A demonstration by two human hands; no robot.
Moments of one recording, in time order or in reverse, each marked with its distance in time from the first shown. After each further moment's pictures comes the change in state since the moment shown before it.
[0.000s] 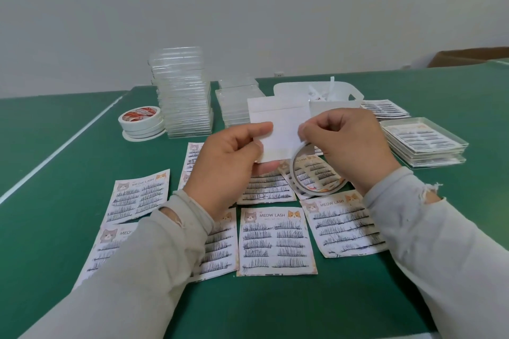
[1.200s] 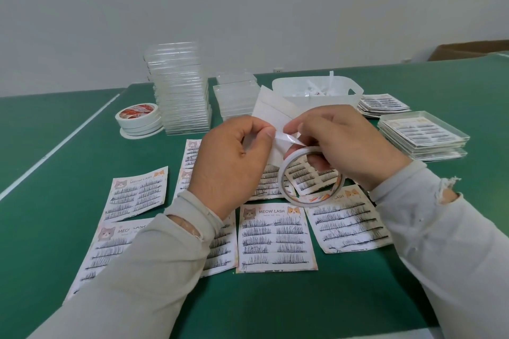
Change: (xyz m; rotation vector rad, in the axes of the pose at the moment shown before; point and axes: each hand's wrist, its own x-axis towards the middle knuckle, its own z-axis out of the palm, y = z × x) left_hand -0.005 0.003 0.001 0.558 0.090 0.401; right_hand -0.006 -0.017 -0.003 0.046 -0.327 0.082
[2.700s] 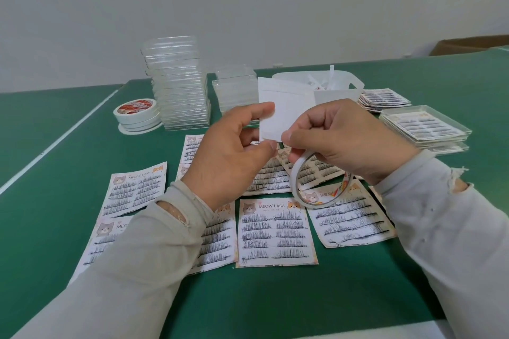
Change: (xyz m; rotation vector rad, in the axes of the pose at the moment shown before) left_hand 0.003 -0.012 0.001 -0.402 -0.237 -0.166; right_hand -0.006 0.000 -0.005 0.022 -0.126 -0.047
